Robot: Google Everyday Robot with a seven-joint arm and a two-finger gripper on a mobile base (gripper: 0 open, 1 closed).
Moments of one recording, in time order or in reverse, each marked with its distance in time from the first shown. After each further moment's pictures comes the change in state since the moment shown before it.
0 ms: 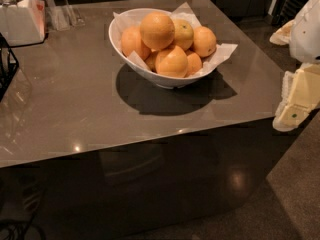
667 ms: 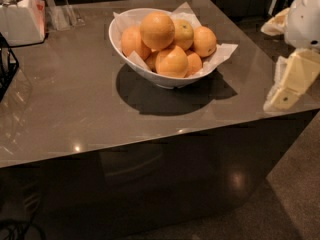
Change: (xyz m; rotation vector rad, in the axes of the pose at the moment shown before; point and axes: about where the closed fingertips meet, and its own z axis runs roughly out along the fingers) arm -0.020 -0.021 0.001 -0.015 -0.115 -0.012
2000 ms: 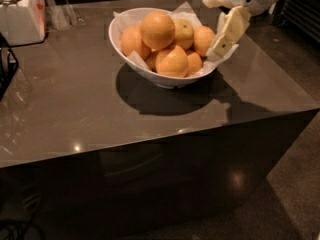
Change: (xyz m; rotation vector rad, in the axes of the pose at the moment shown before) arm -0.108 -0.100 0.045 -0.121 -0.384 -0.091
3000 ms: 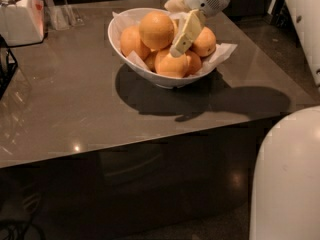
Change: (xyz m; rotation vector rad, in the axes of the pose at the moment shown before) arm -0.047 -0.034 0.077 -0.115 -0.114 -0.060
